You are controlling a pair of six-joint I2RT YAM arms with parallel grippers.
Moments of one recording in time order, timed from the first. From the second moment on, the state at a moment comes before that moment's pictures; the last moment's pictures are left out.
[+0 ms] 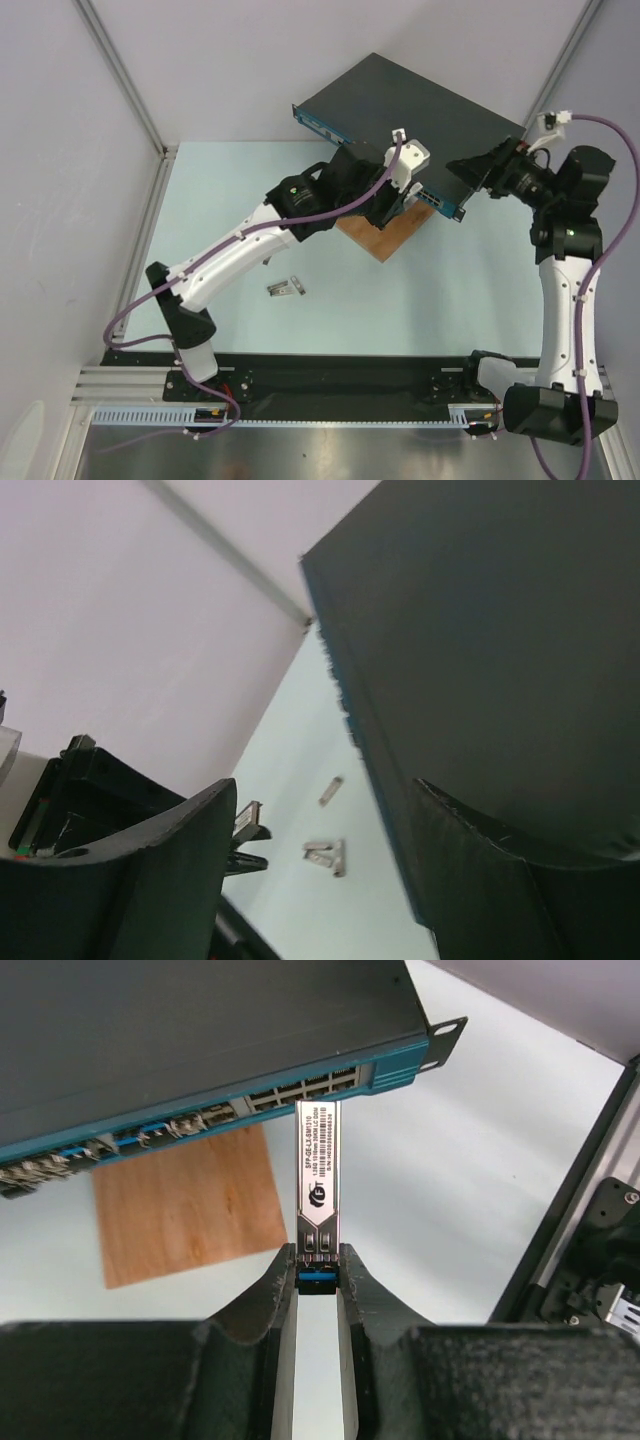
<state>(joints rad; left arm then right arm) -1.01 1.74 2.01 -0.73 0.00 0.02 -0.16 1.09 1.30 -0.30 -0.89 0.60</state>
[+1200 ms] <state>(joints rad) -0.96 2.01 2.28 -0.95 -0.12 -0.12 -0.32 1.12 1.05 -0.26 -0.89 0.70</state>
